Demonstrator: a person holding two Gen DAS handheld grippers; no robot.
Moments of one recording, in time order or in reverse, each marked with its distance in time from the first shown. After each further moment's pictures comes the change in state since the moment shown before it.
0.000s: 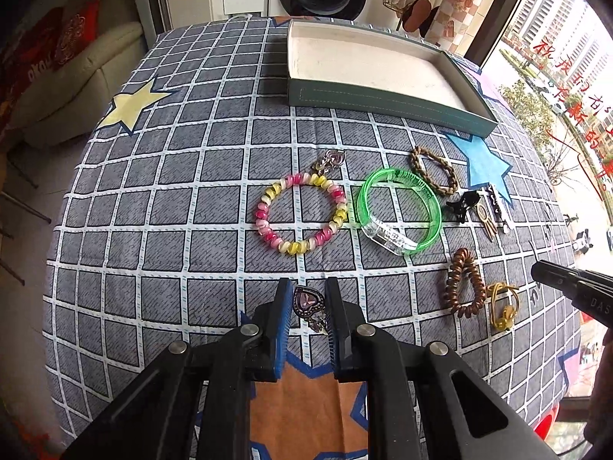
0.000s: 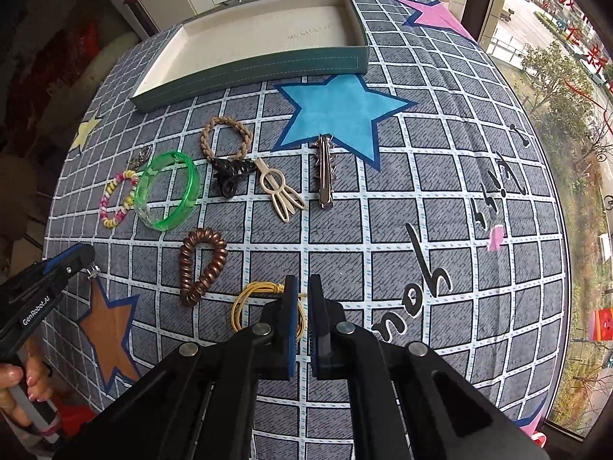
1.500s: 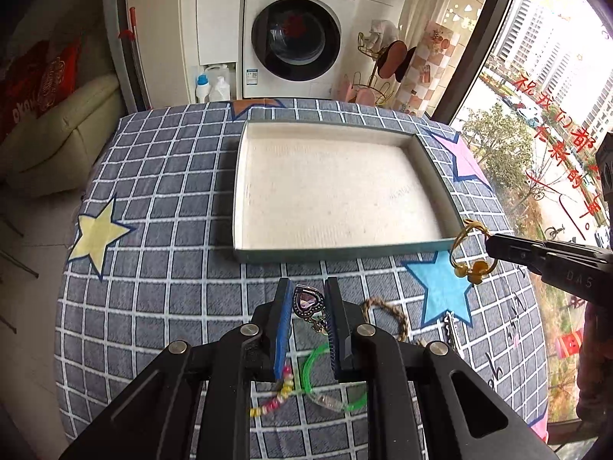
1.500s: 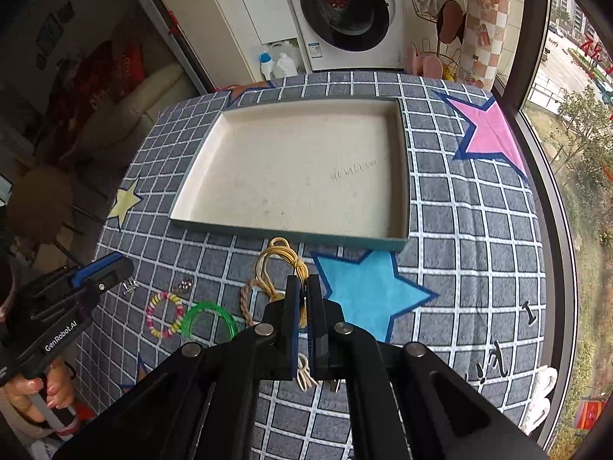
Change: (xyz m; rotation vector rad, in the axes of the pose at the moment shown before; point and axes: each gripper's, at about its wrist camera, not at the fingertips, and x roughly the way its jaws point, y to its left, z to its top) left arm -0.015 -0.037 0.134 0.048 -0.151 -0.056; right arm -0.036 0.006 0.152 -0.124 -0.139 0.130
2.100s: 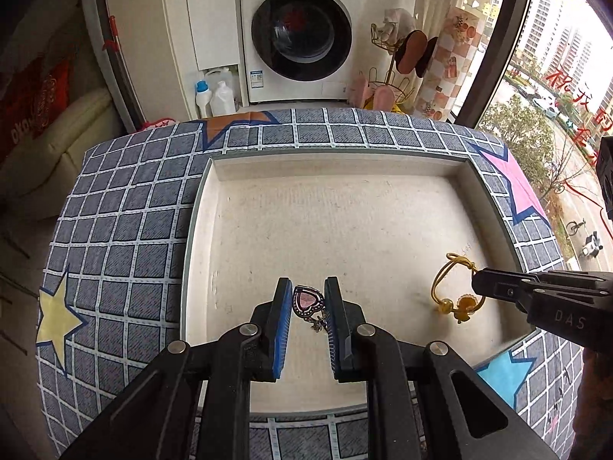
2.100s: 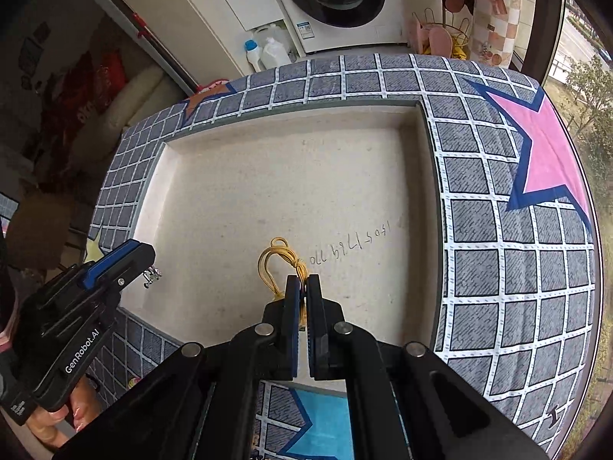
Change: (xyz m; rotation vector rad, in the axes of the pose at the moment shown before) left arm 0.120 -0.016 0.077 0.032 0.019 0.106; right arm 0.116 -0.046 0.083 0.091 0.097 0.045
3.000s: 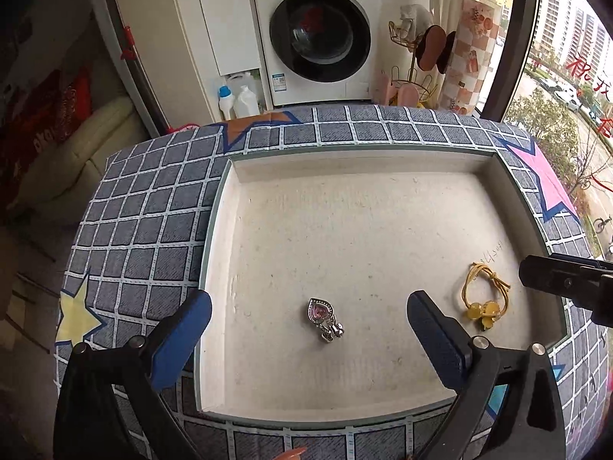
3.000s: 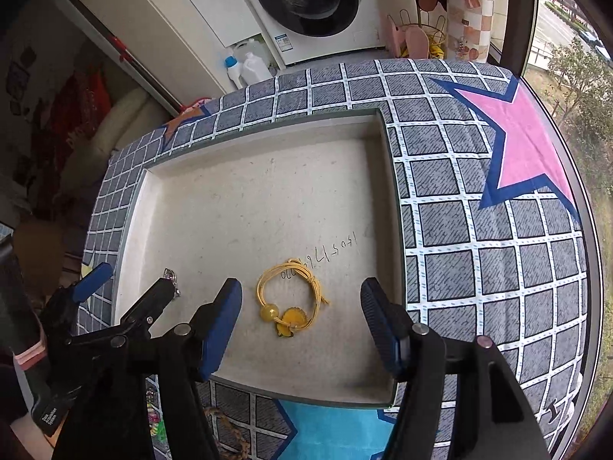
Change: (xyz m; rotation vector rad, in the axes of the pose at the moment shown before) left arm -0.006 -0.003 -0.005 0.012 -0.027 0.114; right arm -0.015 -0.017 0.000 0.080 -0.061 -0.007
